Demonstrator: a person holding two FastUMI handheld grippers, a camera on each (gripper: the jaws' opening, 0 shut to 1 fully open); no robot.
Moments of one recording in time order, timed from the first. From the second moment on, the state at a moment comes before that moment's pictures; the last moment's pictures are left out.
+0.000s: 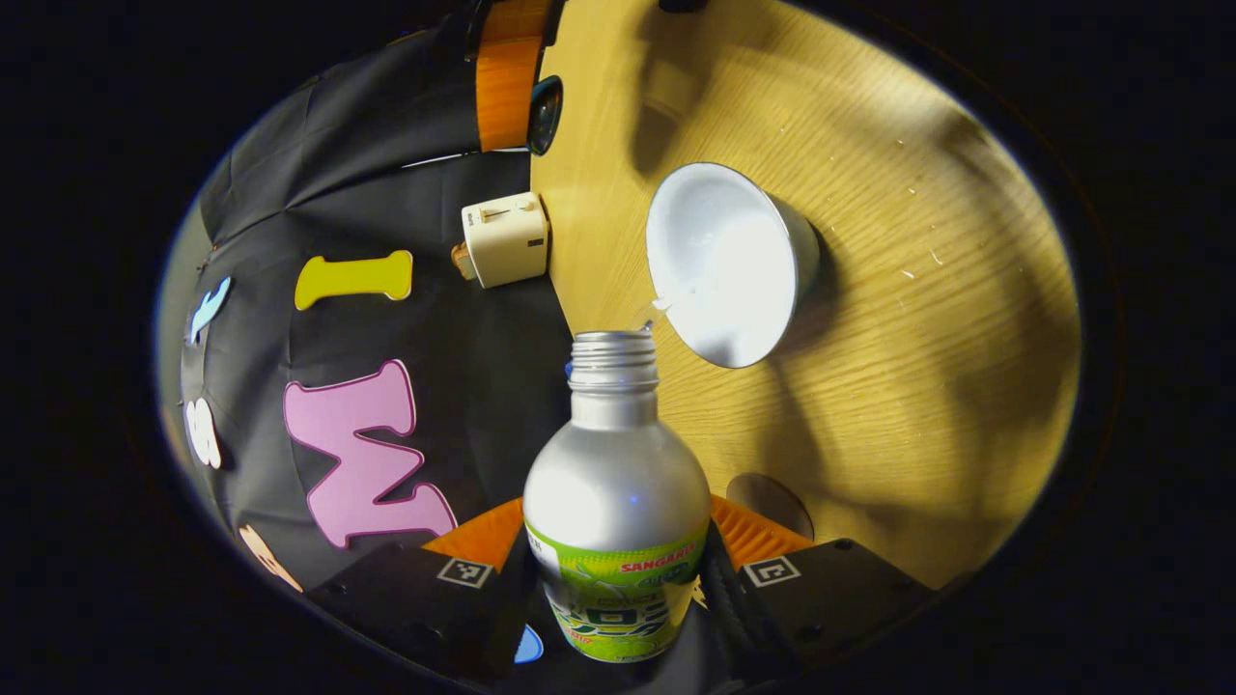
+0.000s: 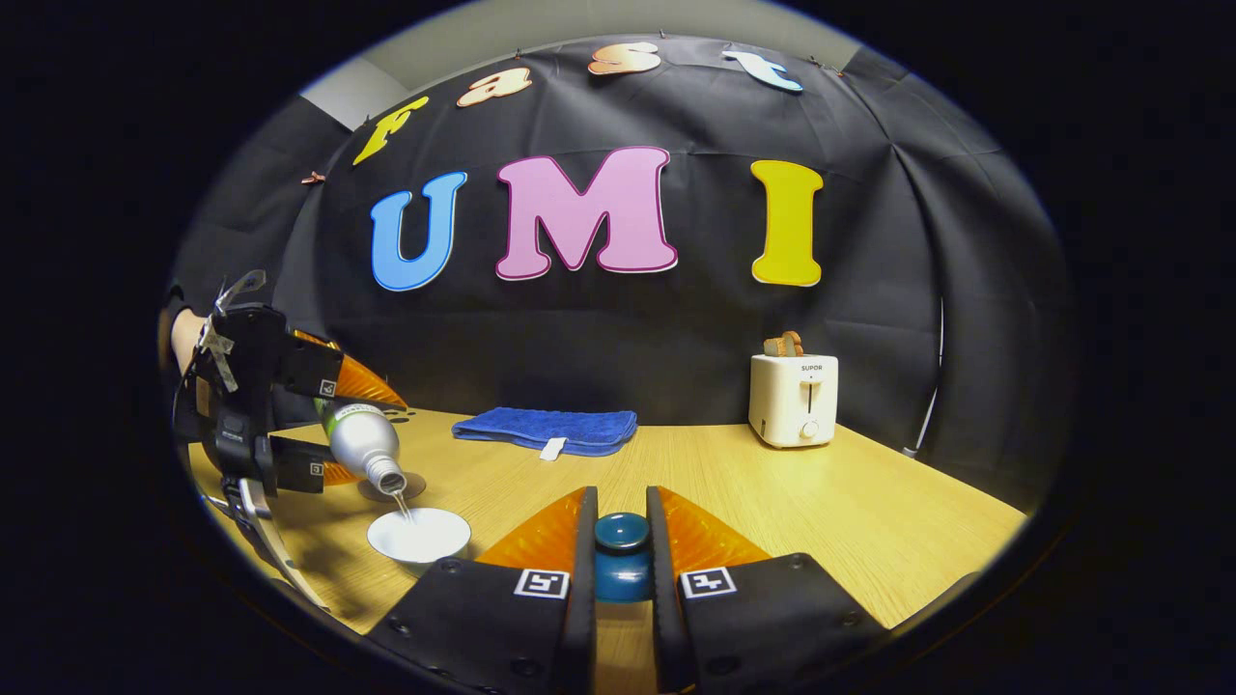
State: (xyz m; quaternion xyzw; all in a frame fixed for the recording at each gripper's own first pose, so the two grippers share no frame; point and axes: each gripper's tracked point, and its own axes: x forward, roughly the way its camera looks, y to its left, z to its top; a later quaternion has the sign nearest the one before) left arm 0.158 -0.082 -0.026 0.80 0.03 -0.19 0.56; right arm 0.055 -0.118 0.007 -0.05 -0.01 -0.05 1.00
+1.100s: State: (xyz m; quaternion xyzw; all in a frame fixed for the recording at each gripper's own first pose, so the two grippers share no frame) left arm 0.158 -0.087 0.002 0.88 0.02 -0.17 0.45; right arm 0.056 -0.118 0.007 -0.05 -0.01 -0.05 1.00
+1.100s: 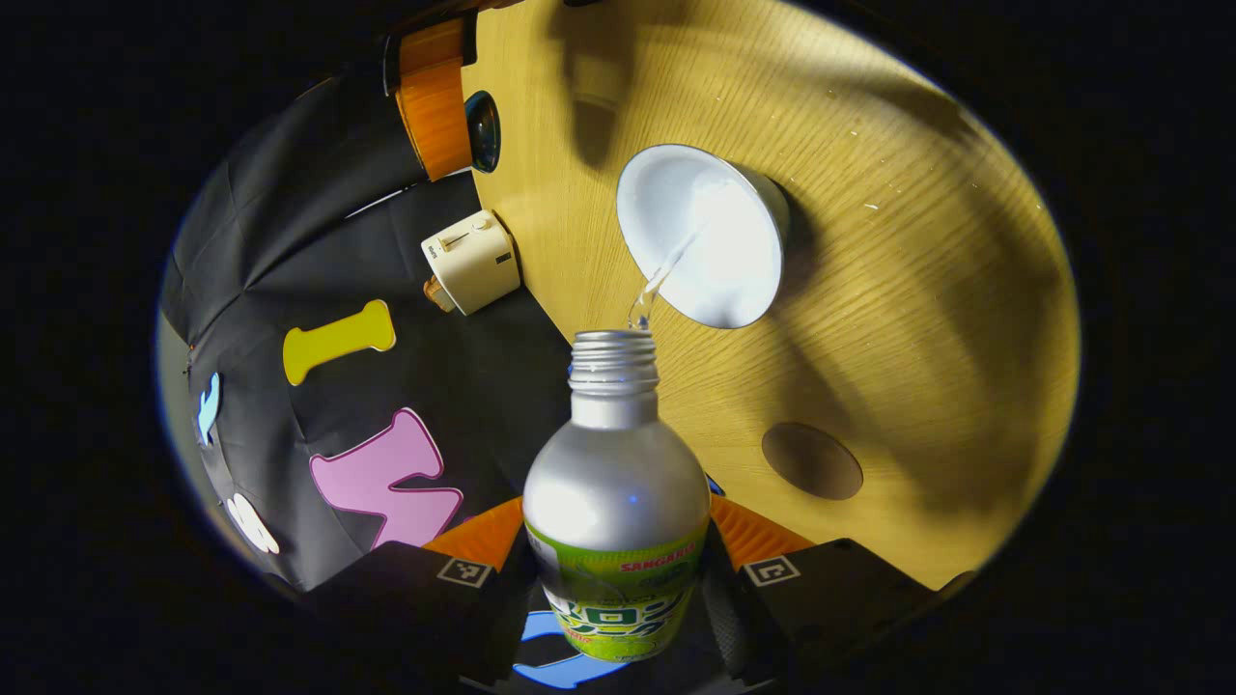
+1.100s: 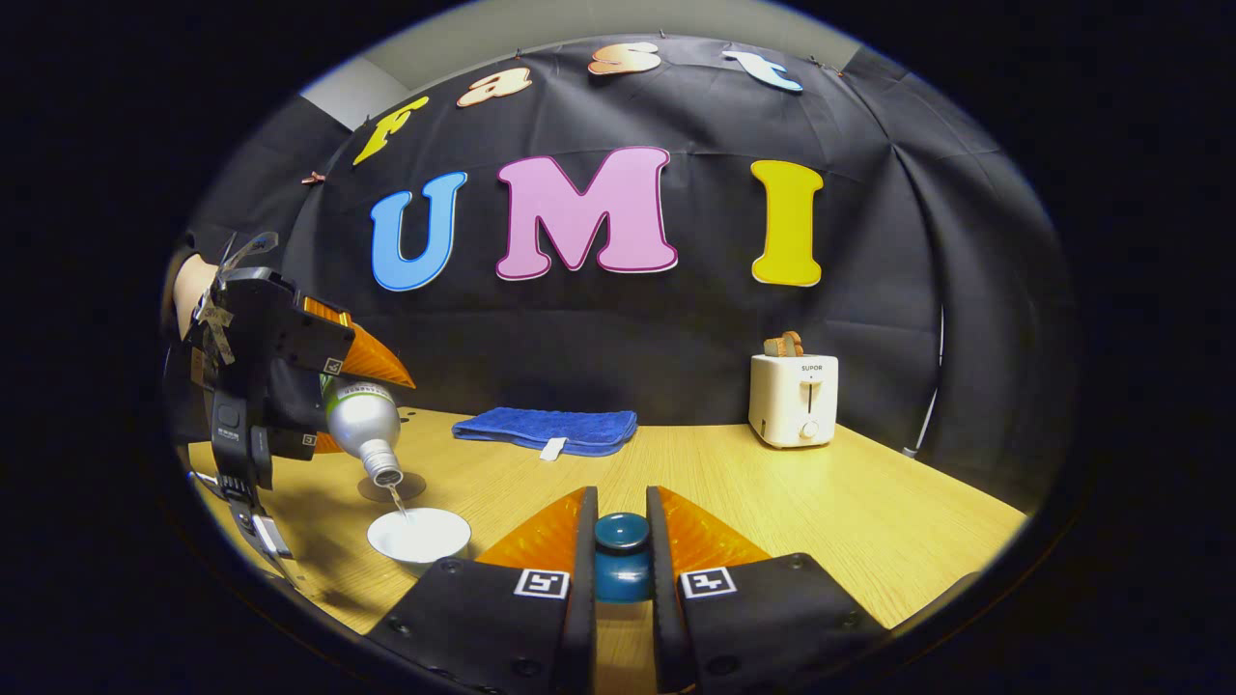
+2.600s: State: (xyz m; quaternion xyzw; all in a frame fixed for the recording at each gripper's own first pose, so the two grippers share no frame) left arm 0.152 -0.099 0.031 0.92 0.01 -0.15 0.37; right arm 0.055 -0.118 0.007 -0.05 -0.01 -0.05 1.00
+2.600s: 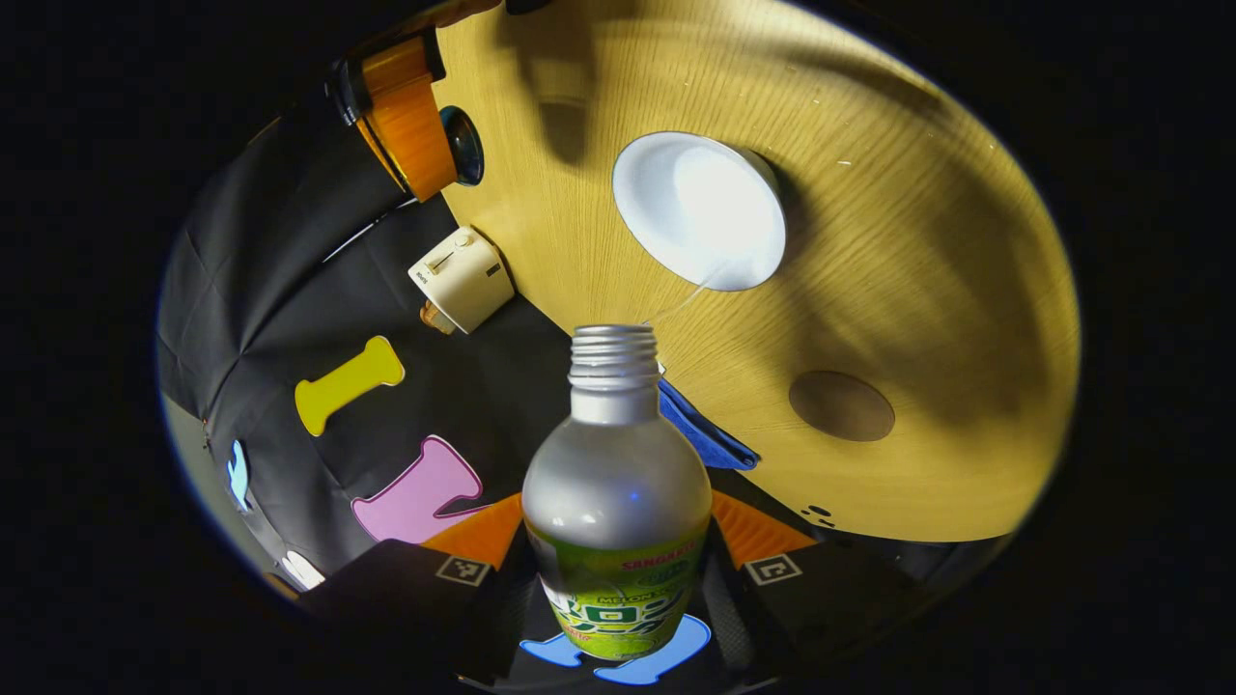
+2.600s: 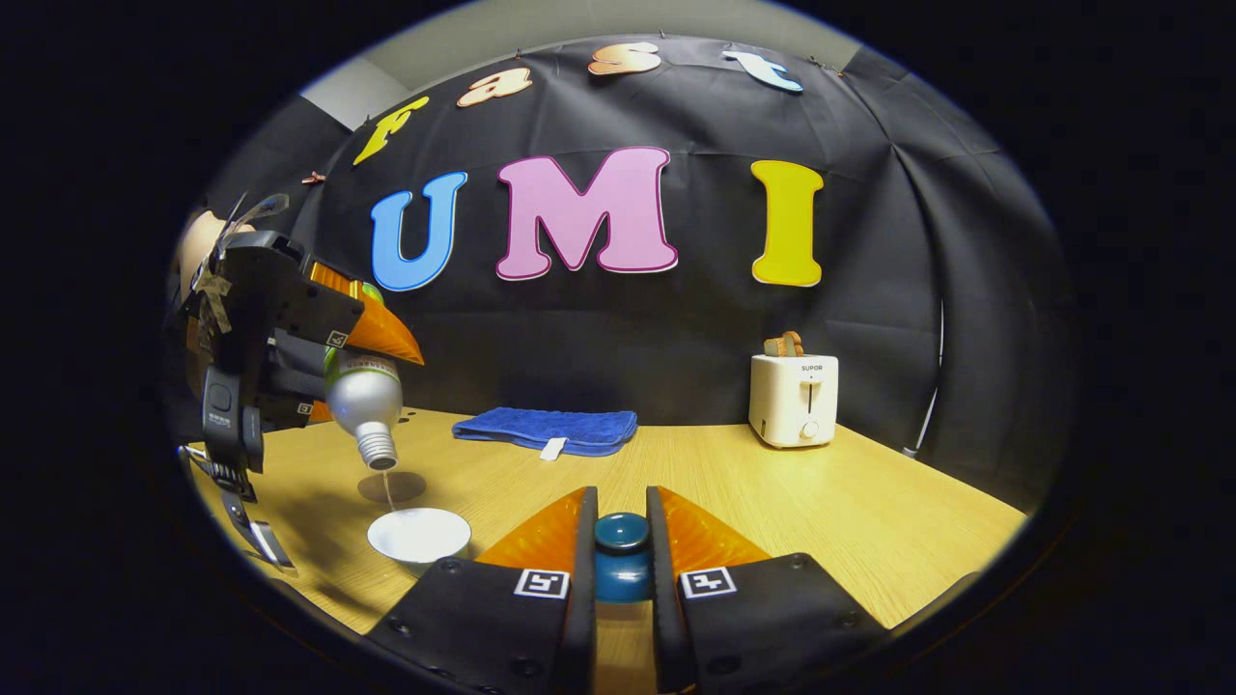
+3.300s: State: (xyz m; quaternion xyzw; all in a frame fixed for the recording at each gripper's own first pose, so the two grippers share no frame) left arm 0.154 -0.096 0.033 0.90 0.01 -0.15 0.41; right arm 0.055 -0.119 0.007 -0.05 -0.01 -0.05 1.00
